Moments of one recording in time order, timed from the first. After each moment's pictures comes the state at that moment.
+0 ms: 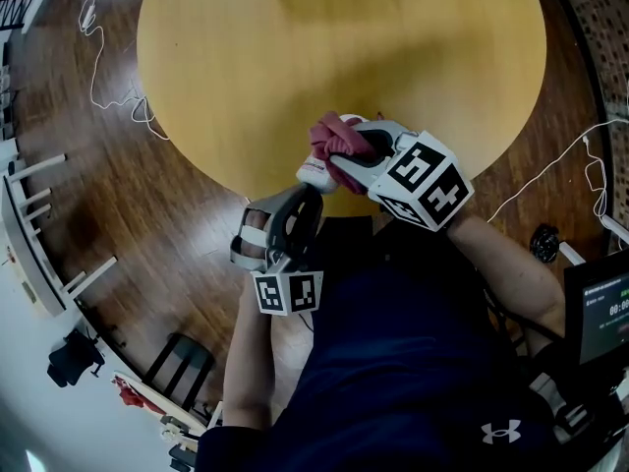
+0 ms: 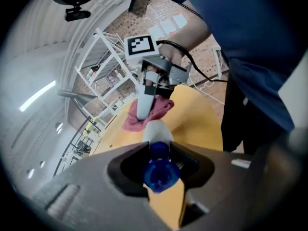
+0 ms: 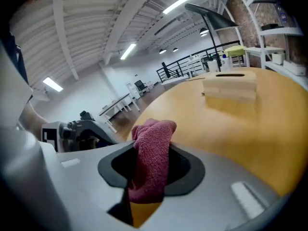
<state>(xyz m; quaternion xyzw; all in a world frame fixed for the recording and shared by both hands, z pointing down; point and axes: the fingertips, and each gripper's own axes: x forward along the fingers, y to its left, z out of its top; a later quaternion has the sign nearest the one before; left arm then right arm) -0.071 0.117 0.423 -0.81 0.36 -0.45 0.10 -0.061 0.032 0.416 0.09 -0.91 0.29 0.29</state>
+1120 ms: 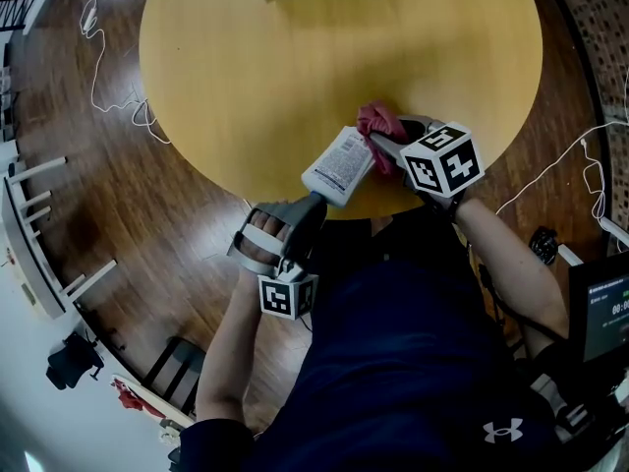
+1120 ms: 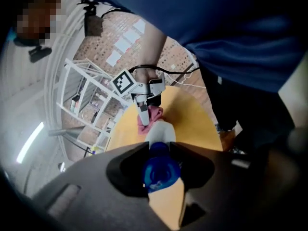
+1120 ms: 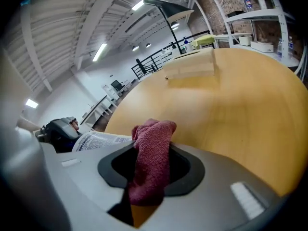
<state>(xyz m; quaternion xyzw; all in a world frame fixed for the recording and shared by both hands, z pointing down) -0.054 0.140 0.439 -0.80 0.25 -0.49 0.25 0.008 -0.003 0.494 0.20 -0.85 0.37 0.32</state>
